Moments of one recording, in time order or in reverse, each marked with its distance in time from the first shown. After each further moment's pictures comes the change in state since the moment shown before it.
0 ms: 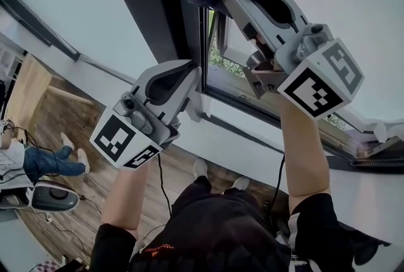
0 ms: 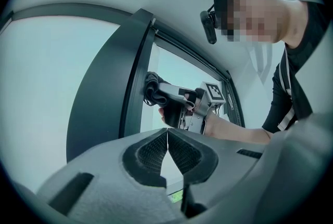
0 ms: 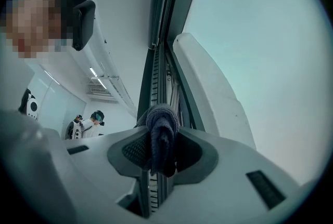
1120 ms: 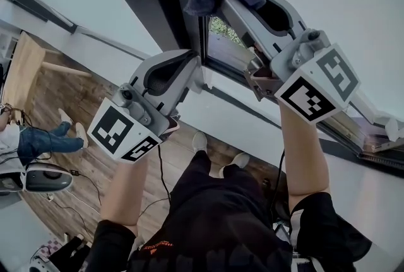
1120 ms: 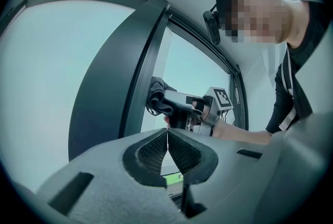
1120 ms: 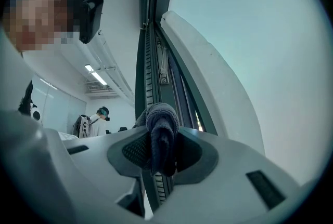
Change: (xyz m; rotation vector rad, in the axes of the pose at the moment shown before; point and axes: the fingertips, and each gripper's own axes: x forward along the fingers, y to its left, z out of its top) left arm -0.011 0.004 -0.082 -0.124 0.105 0.070; right arm -0.029 -0.011 -0.112 0.113 0.129 -0.004
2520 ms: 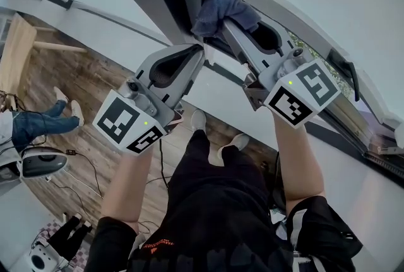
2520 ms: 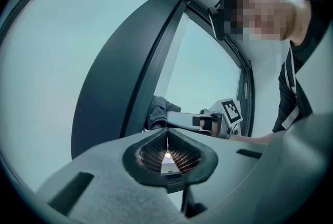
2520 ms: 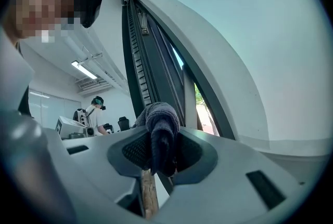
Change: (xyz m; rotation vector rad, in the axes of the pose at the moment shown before) left arm -0.006 0.018 -0.091 -0.139 0.094 0.070; right arm -0.024 -0.017 -0.149 0.166 0.188 -0.053
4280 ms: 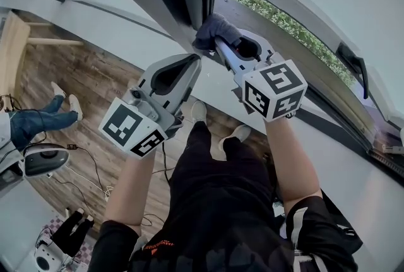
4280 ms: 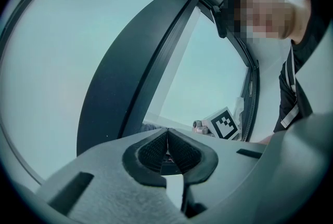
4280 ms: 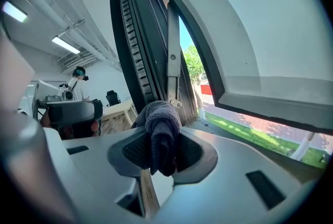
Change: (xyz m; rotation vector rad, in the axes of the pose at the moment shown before) left arm -0.014 0.016 -0.065 -0.109 0.068 0.039; right arm 0.009 -0.034 -0.139 0.013 0.323 -0.168
